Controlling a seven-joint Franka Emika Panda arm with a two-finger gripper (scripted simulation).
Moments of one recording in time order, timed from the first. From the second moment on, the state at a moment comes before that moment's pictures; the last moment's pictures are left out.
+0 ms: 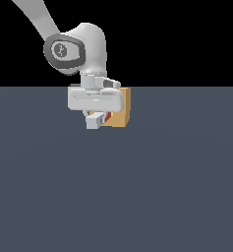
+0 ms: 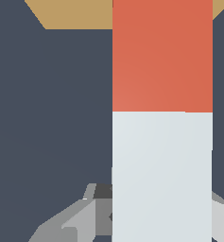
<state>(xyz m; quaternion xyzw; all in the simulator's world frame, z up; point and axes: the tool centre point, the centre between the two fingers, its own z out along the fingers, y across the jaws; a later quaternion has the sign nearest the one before) -0.074 0.149 0.072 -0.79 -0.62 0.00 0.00</state>
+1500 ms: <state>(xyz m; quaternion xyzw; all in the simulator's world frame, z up) -0.051 0.240 0.074 -0.79 -0.62 0.00 0.00</state>
